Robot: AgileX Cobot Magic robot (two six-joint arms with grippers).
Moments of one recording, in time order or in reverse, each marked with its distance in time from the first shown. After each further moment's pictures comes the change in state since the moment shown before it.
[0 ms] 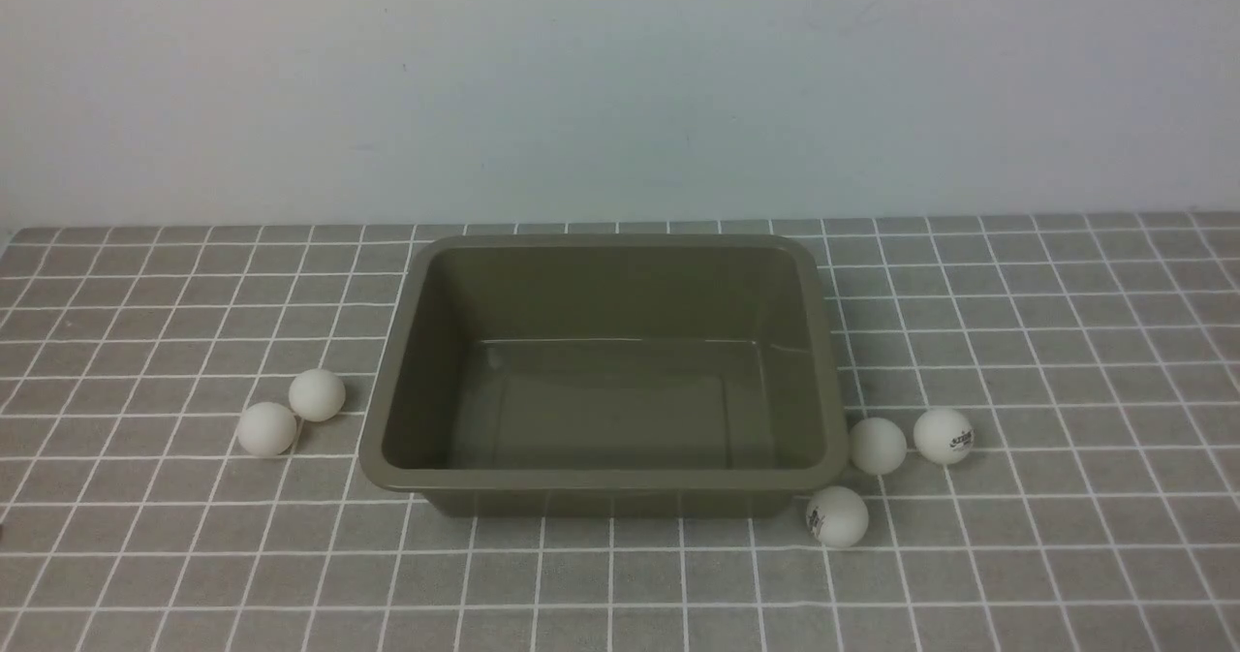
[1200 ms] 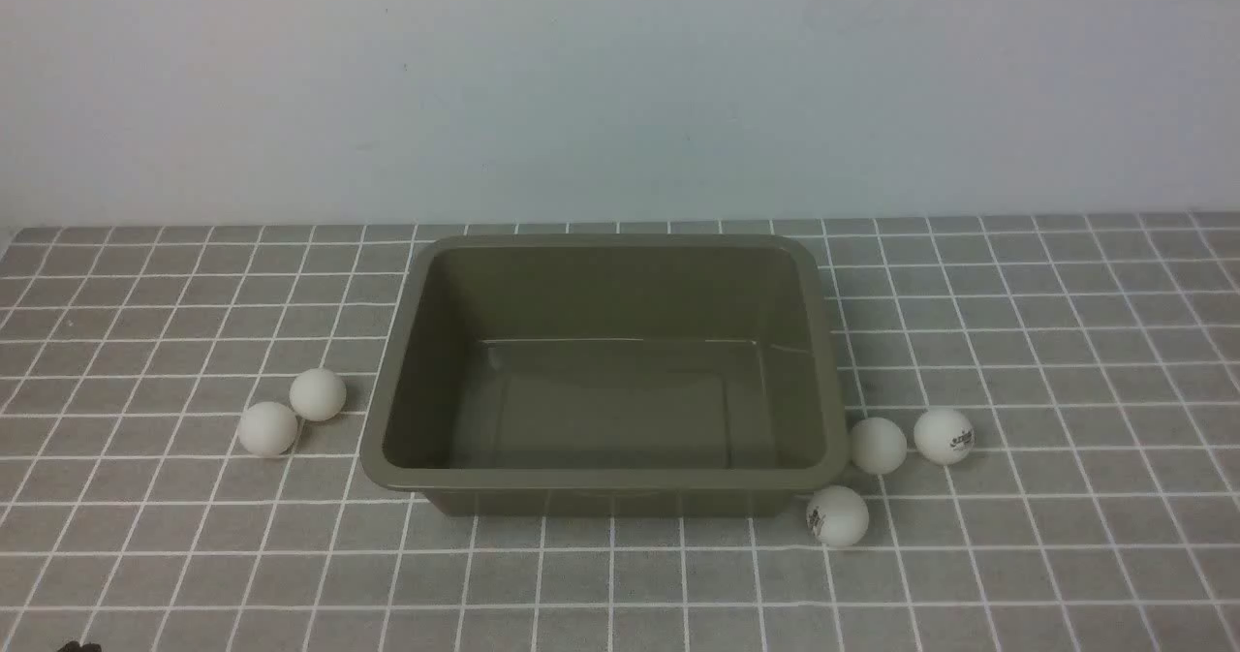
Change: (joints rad) right arm 0.000 0.000 -0.001 0.001 0.009 0.000; left arm 0.000 0.000 -0.001 0.277 0.489 0.166
